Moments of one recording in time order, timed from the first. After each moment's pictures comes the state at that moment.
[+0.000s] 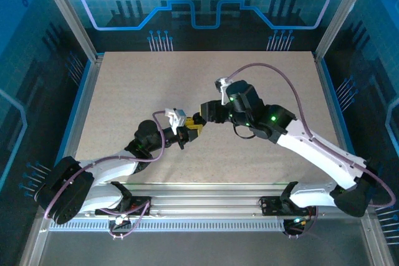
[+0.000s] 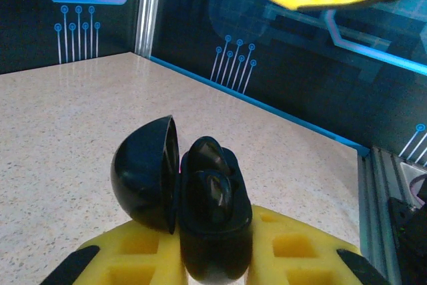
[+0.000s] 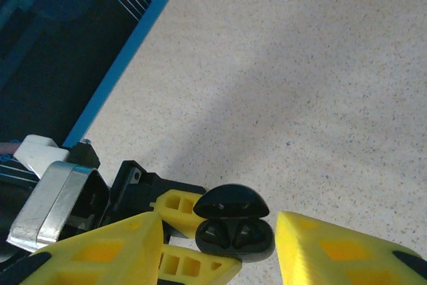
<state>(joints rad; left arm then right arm) -0.59 1.23 0.36 0.84 0.47 -0.22 0.83 1.24 1.26 -0.58 0.02 0.55</state>
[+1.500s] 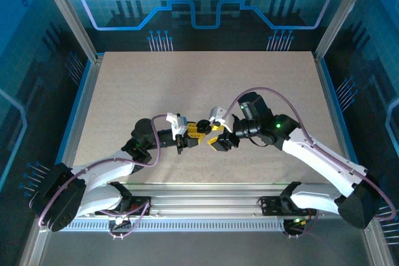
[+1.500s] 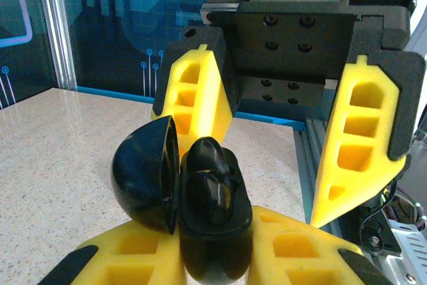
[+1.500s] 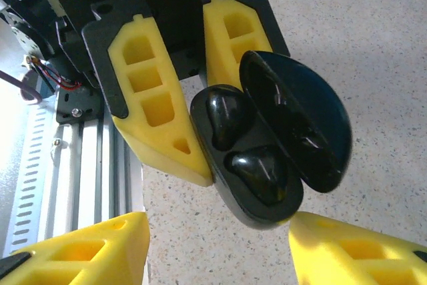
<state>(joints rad) -0.59 1.16 0.39 0.78 0.71 -0.08 0.70 1.16 1.00 -0.57 -0.55 -0.35</state>
